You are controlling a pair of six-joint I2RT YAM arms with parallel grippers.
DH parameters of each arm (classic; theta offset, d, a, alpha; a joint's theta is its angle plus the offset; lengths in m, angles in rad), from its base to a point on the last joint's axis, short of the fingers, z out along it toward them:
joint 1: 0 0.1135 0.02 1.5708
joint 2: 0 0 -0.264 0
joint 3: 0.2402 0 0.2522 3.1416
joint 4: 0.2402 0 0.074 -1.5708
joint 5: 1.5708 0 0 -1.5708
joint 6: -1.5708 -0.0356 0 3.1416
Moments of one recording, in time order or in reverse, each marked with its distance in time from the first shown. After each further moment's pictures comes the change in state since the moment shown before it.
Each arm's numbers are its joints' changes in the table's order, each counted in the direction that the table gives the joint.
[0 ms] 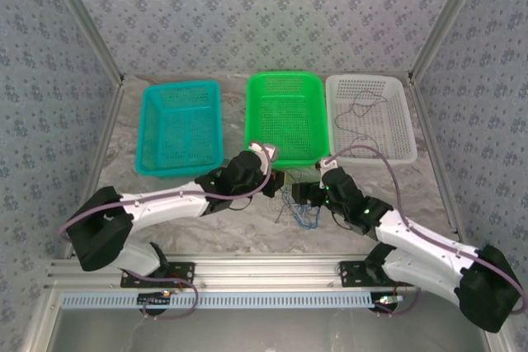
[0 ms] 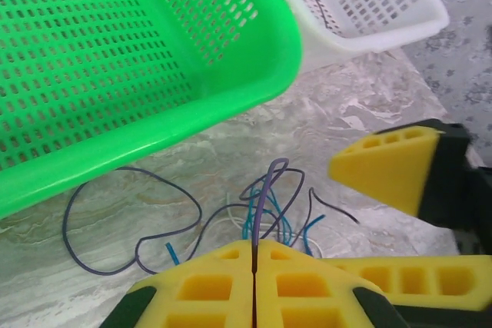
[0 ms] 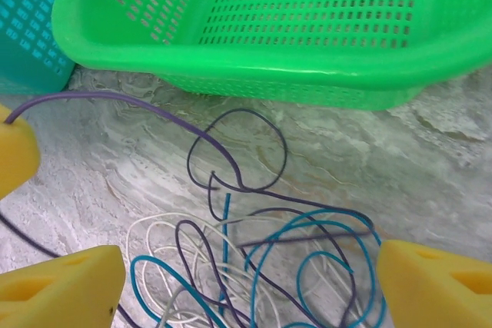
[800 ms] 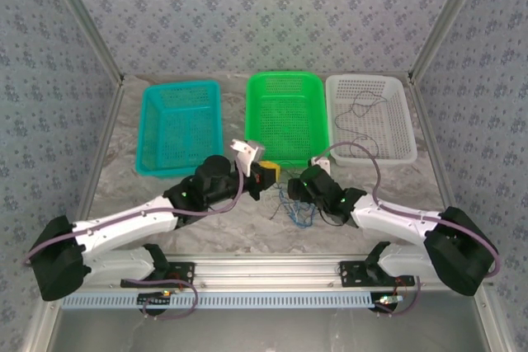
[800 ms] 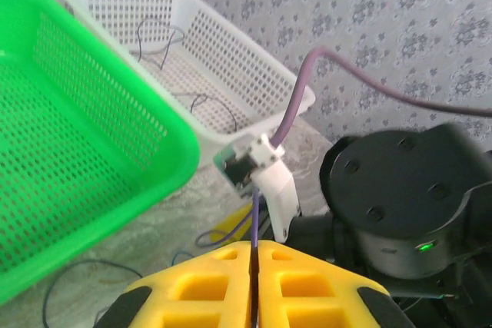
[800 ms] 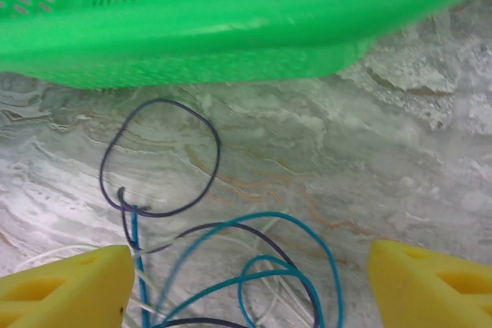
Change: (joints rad) left arm -0.008 0.311 -0.081 -0.093 0.043 -0.148; right arm 0.045 -0.275 0.070 0.014 0.179 -0.189
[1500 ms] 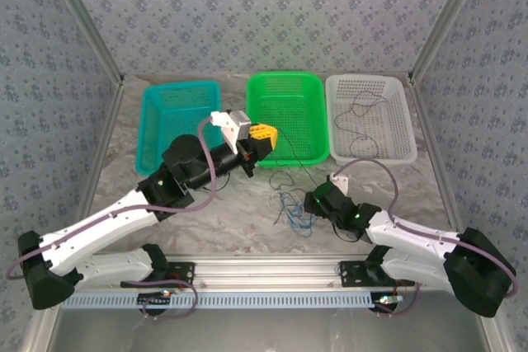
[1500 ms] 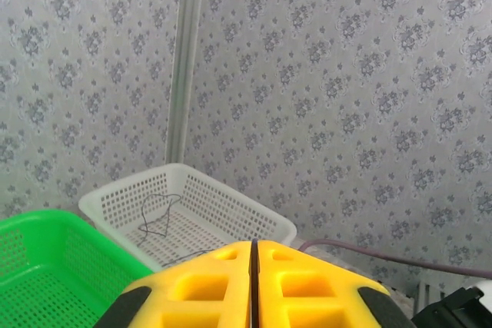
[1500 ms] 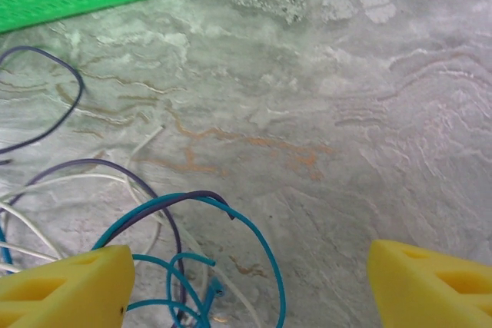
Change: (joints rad) left arm 0.000 0.074 0.285 0.073 -0.024 -0.229; right arm 0.006 0.187 -0.171 0.102 0.060 -0.119
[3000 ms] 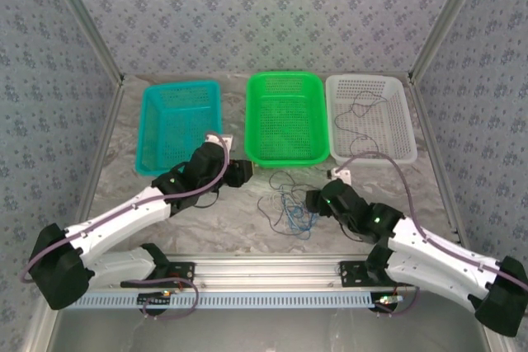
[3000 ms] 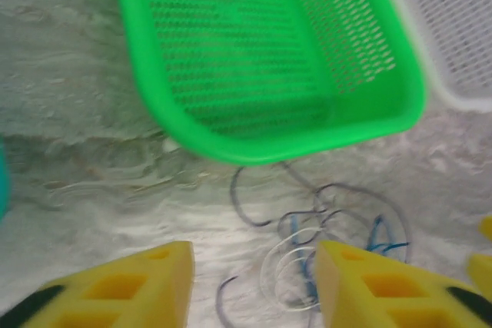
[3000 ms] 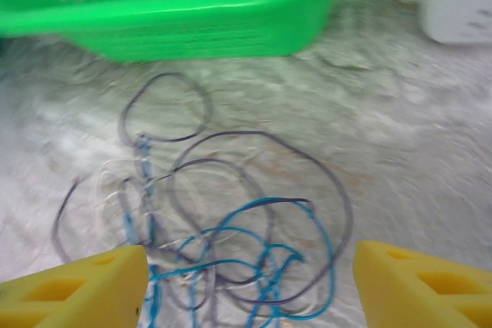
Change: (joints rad) left arm 0.200 -0.065 -0.233 0.428 -0.123 0.449; right arm 0.106 0.220 0.194 0.282 -0.018 0.166
